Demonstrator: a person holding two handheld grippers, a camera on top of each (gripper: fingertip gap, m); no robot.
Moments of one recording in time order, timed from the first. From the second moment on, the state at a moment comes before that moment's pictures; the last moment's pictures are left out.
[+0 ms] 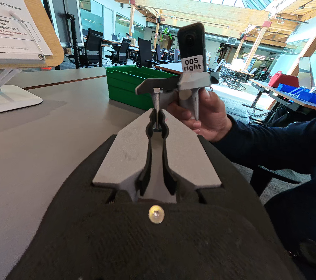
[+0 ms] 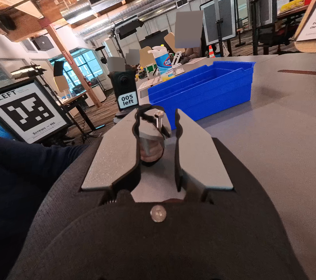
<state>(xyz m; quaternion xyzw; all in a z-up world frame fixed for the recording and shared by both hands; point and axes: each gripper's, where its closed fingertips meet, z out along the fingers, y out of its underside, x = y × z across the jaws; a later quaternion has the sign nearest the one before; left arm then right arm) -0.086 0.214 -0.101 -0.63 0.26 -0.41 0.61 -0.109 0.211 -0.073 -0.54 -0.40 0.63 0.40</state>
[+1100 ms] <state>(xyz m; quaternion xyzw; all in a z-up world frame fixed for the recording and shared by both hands) -0.085 0.216 -0.105 -0.64 0.26 -0.39 0.61 -0.096 0.213 -0.075 -0.55 -0.39 0.60 0.42</state>
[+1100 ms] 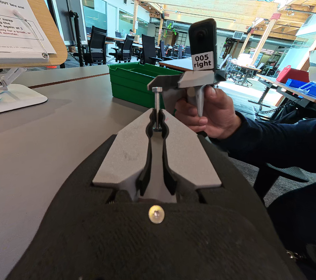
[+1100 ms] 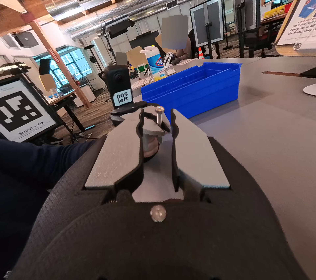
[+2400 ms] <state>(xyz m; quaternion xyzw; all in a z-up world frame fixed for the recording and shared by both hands) -0.087 0.222 -0.111 -0.66 0.25 -0.37 0.60 -0.114 0.211 -0.079 -0.56 -0.40 0.59 0.41</state>
